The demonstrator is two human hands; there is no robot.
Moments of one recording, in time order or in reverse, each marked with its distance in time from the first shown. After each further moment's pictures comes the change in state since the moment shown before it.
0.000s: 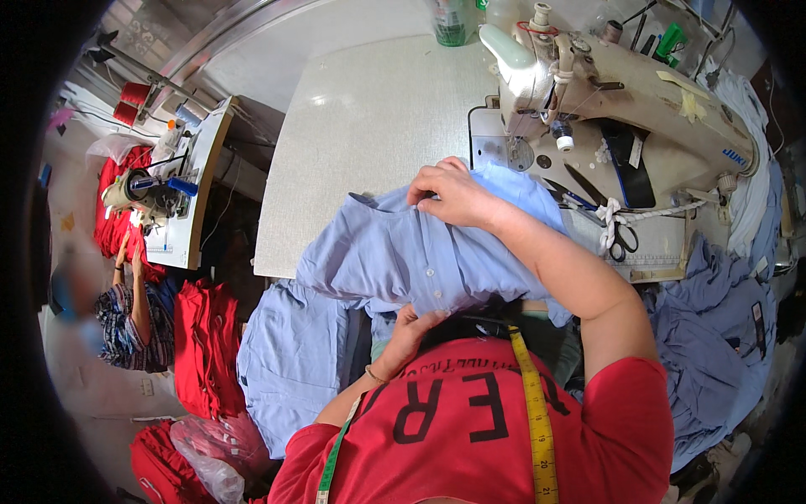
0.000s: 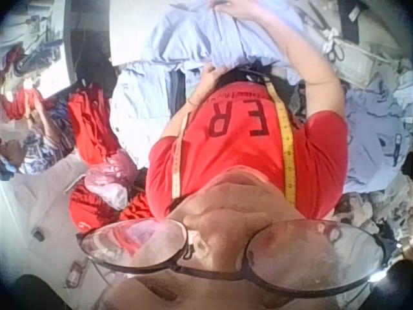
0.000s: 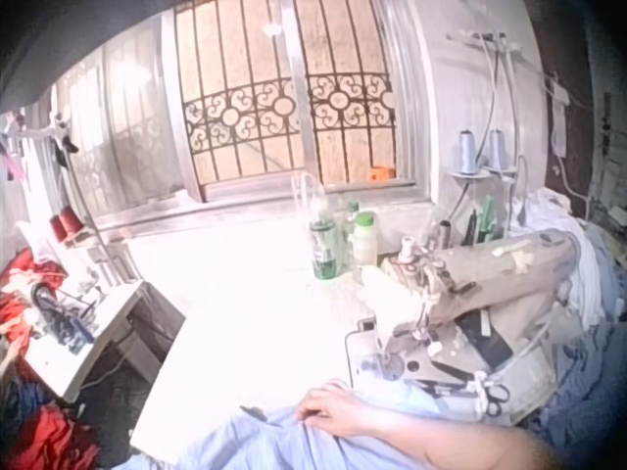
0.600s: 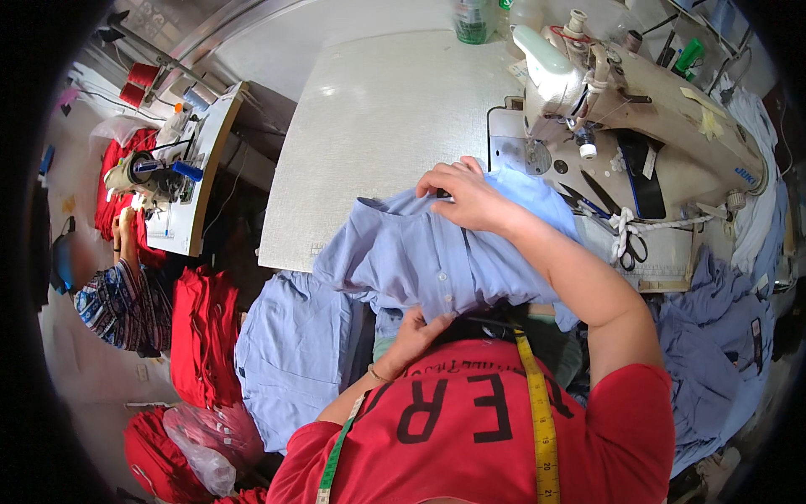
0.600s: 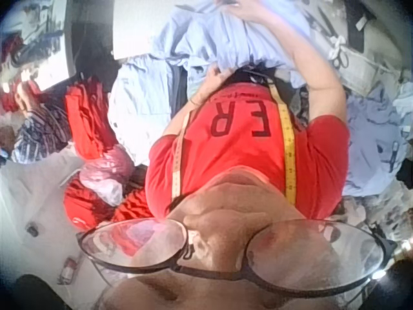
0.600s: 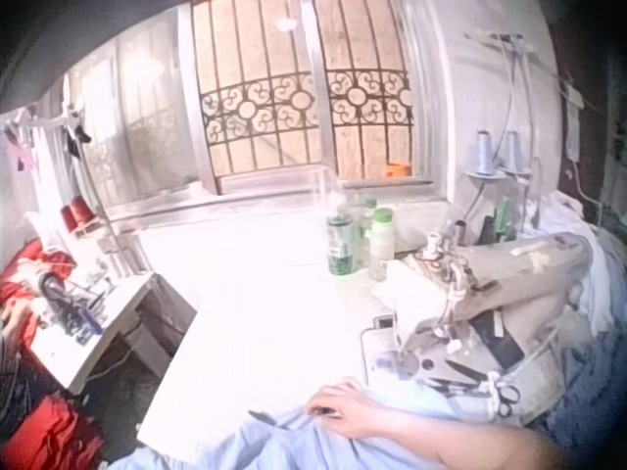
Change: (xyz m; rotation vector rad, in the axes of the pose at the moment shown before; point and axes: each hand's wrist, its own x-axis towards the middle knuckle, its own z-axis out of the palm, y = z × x) left_hand -0.004 -0.010 -0.009 0.367 0.045 -0.002; right_hand 0.002 -0.013 0.000 0.023 -0.019 0.086
